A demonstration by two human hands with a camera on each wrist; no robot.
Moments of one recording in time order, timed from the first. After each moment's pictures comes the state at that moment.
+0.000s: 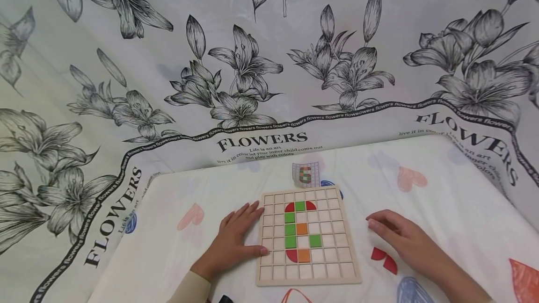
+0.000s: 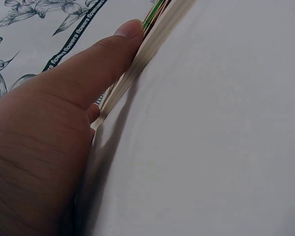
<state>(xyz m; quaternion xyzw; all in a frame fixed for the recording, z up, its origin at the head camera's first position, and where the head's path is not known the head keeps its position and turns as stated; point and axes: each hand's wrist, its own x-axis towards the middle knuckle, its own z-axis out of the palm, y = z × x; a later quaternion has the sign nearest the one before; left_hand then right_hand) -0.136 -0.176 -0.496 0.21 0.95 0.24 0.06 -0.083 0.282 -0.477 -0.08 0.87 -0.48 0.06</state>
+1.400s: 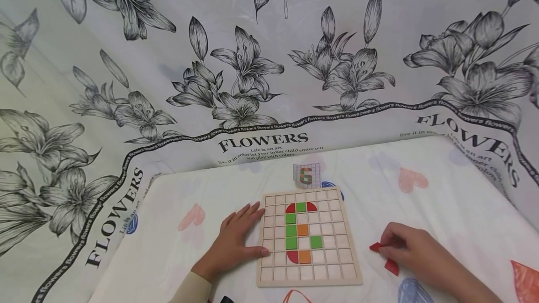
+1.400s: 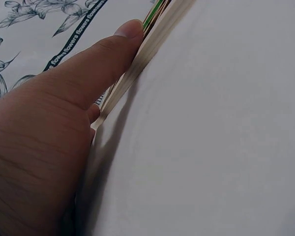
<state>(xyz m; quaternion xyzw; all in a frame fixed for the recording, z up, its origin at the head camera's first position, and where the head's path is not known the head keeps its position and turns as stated) -0.134 -0.177 -0.497 0.22 0.94 0.25 0.04 -0.072 0.298 -0.483 -0.13 0.90 -0.41 0.09</state>
